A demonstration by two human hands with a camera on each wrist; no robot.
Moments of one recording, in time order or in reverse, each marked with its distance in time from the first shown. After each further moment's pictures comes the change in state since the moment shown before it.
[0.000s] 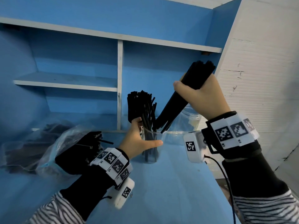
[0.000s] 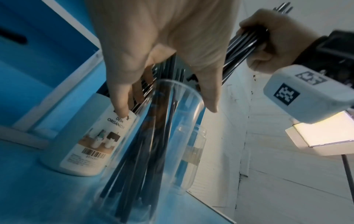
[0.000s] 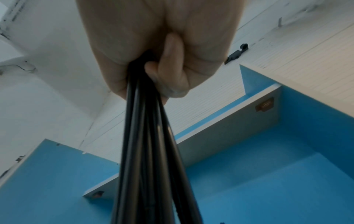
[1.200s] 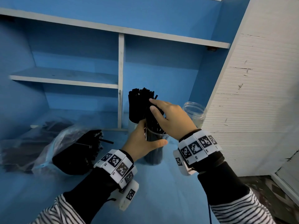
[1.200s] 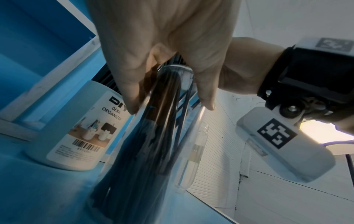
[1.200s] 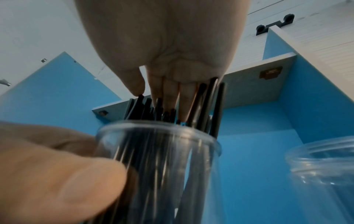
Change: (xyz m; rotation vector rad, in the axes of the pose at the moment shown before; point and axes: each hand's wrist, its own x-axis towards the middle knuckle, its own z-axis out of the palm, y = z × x) left_hand 0.010 -0.011 0.013 -0.035 -0.053 -0.038; right_hand -0.021 0.064 0.073 -0.443 -0.374 -0.051
